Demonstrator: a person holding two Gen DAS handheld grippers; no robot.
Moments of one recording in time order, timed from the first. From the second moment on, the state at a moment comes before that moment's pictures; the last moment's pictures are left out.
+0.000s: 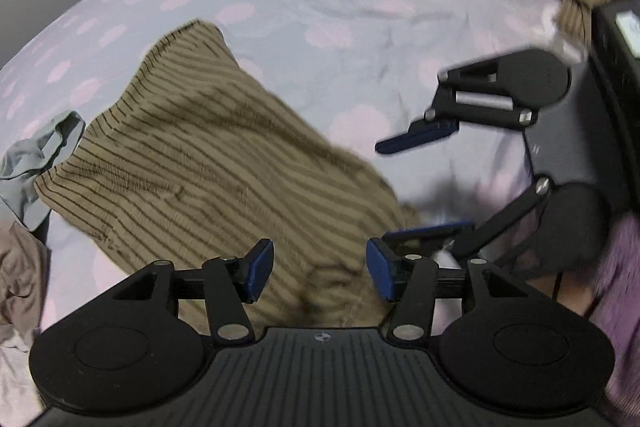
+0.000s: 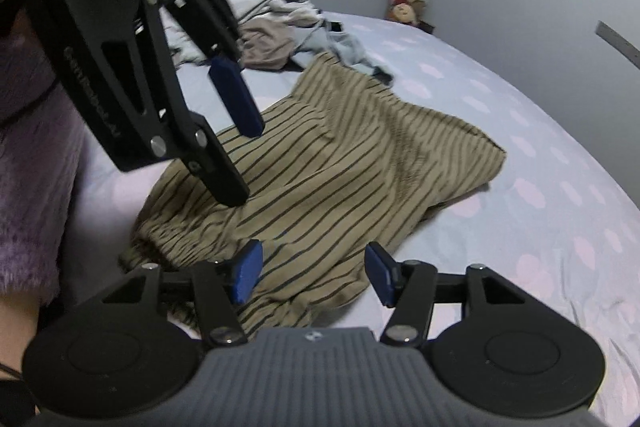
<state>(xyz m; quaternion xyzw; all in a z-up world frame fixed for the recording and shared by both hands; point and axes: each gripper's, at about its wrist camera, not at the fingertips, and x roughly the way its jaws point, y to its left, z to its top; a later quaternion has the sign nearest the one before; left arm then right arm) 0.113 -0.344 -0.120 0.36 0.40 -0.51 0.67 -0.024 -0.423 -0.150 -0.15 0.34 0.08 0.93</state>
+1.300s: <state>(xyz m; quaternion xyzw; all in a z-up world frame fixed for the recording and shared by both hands) 0.046 -0.336 -0.218 0.58 0.35 -0.44 0.60 -0.055 -0.362 -0.190 -0.37 0.37 0.17 0.83</state>
